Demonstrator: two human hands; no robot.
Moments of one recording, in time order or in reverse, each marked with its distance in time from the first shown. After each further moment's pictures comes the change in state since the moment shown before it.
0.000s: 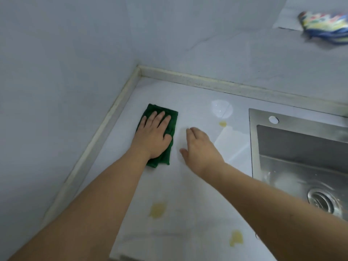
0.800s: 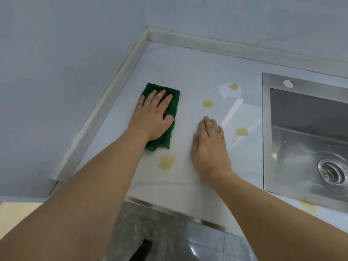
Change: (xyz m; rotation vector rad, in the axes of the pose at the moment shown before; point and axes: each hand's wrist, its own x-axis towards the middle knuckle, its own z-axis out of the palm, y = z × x) left_hand -0.073 -0.003 0.017 0.003 0.048 -0.031; right_hand -0.070 -0.003 0.095 0.112 0.222 0.116
